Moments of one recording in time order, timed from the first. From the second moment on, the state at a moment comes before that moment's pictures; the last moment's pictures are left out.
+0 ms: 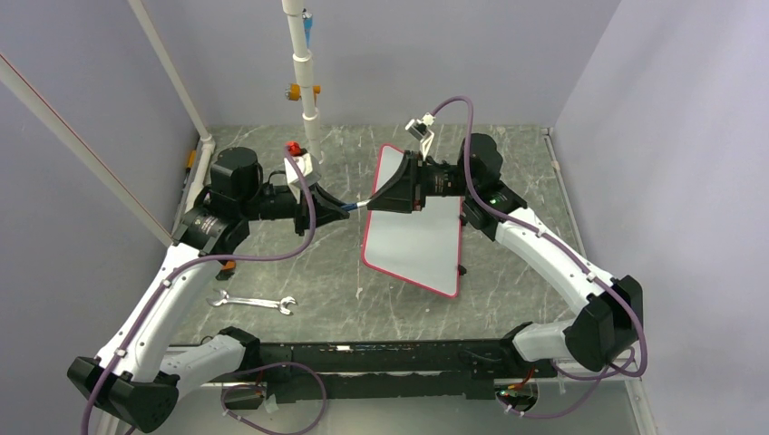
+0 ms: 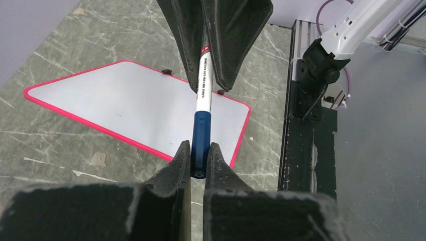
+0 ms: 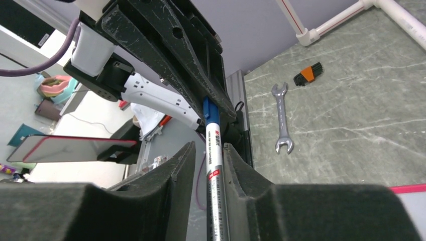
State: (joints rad) left arm -0.41 1.03 1.18 -0.44 0.90 0.19; right arm 0.56 1.33 1.16 0.20 -1.03 0.70
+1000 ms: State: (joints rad) left arm -0.41 1.02 1.18 -0.46 0.91 0.20; right arm 0.57 1.33 1.16 0.19 -1.03 0.69
